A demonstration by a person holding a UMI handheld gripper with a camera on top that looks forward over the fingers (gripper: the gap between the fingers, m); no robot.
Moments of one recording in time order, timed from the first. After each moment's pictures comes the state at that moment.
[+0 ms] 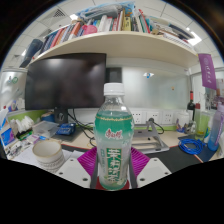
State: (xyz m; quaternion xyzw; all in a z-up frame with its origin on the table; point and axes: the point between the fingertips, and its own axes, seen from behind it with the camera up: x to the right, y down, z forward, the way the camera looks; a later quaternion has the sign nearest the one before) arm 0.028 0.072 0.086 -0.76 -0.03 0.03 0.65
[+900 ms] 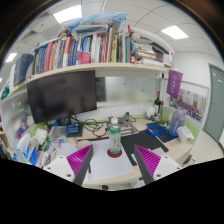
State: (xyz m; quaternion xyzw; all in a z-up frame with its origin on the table) arm -0.009 -0.182 0.240 -0.82 0.10 -0.04 0.56
